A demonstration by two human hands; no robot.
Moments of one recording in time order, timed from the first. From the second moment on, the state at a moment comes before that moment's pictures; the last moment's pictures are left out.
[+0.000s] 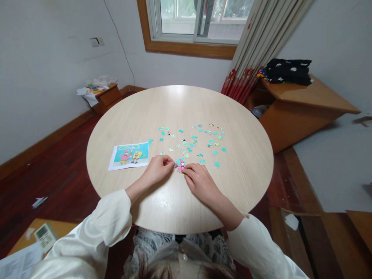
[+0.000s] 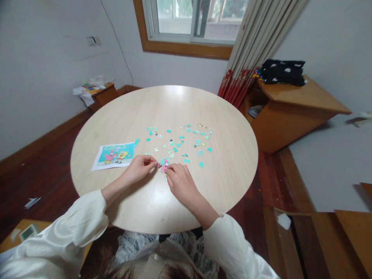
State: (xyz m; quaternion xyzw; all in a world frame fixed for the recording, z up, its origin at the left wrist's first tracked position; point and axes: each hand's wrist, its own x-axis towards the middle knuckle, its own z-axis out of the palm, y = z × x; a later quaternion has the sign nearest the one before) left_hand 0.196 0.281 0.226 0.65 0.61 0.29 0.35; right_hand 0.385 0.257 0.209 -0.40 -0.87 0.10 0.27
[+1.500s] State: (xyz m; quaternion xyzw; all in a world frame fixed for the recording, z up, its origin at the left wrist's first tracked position) left_hand 0.208 0.290 0.253 0.78 0.61 0.00 0.16; right_hand 0.385 0.258 0.206 -0.41 -0.87 0.11 0.26
